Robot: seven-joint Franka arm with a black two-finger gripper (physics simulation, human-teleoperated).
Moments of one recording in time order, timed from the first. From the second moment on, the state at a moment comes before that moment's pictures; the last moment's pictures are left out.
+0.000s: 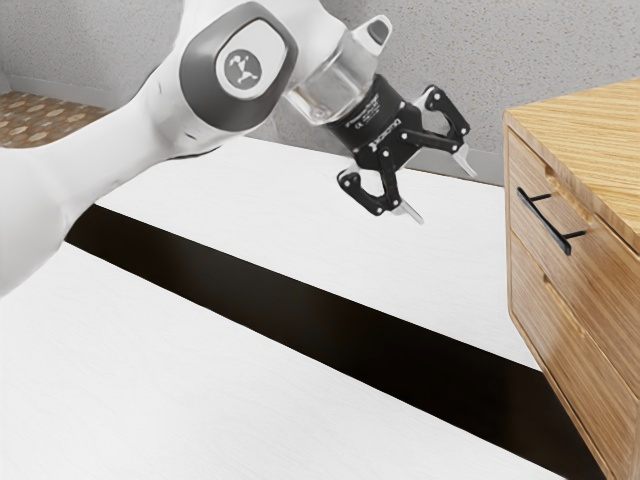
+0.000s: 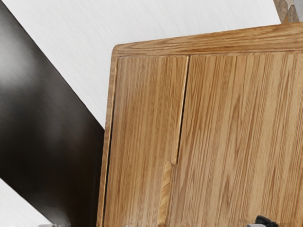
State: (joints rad) arm -0.06 0.21 -0.11 -1.28 -0.40 1.89 -0.98
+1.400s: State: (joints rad) arm -0.11 0.28 -0.19 -1.27 -0.41 1.96 -0.87
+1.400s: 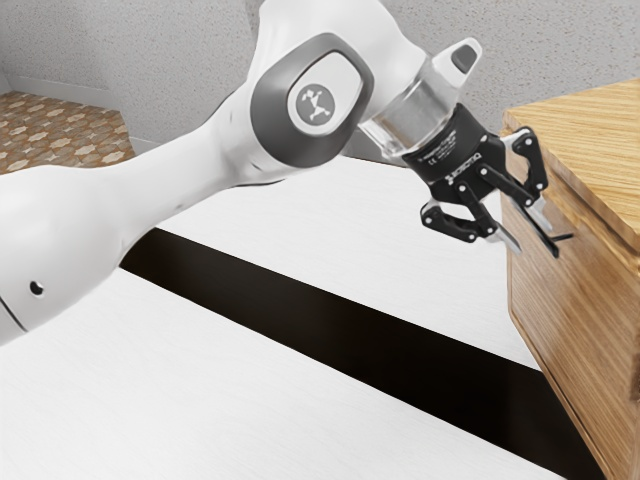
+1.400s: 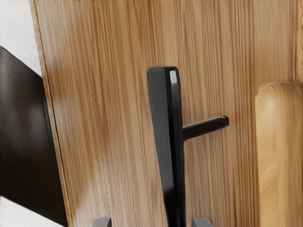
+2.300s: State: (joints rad) arm -0.10 0.17 -0.14 -1.39 -0.40 1.95 -0.87
